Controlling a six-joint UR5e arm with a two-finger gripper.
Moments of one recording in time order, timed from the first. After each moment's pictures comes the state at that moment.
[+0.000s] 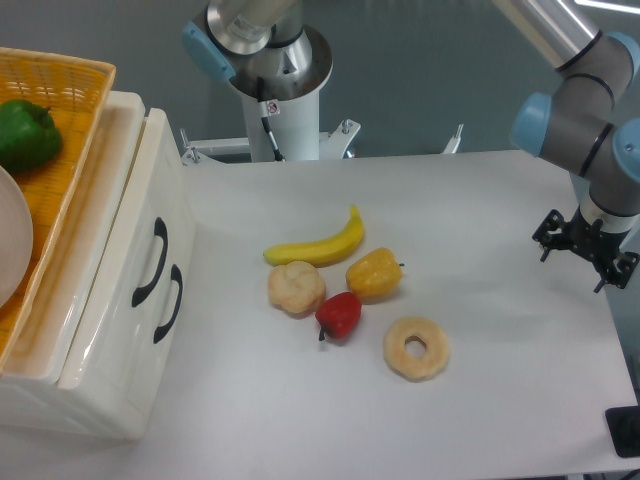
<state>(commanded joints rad) 2.95 -2.20 -1.39 -1.03 1.52 1.61</state>
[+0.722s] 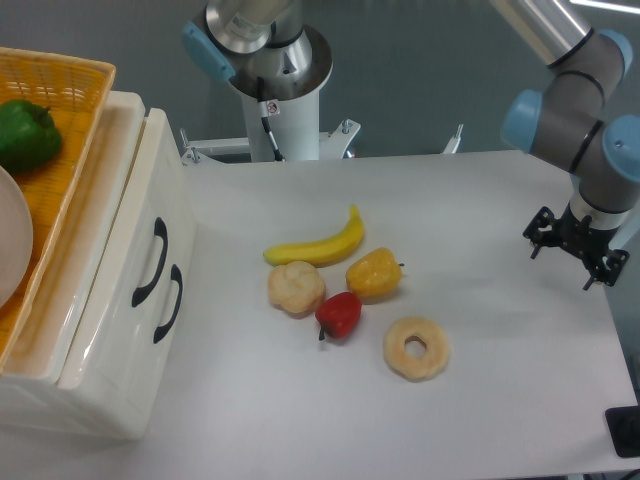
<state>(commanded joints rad) 2.96 -2.15 -1.50 -0.97 1.44 1.62</state>
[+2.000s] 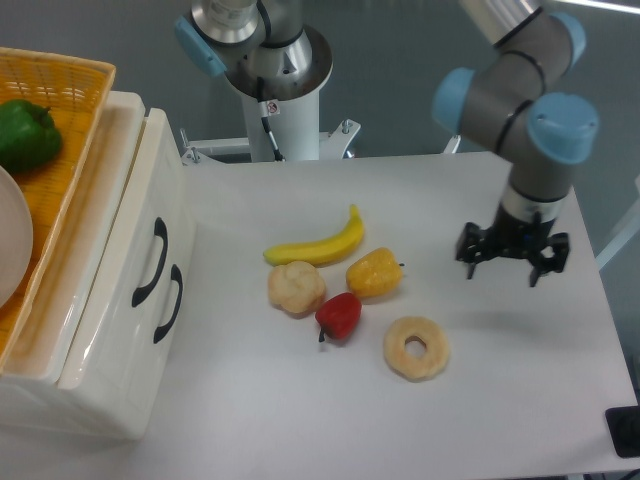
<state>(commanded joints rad) 2.74 -1.94 -1.62 -0.99 1.44 0.82</state>
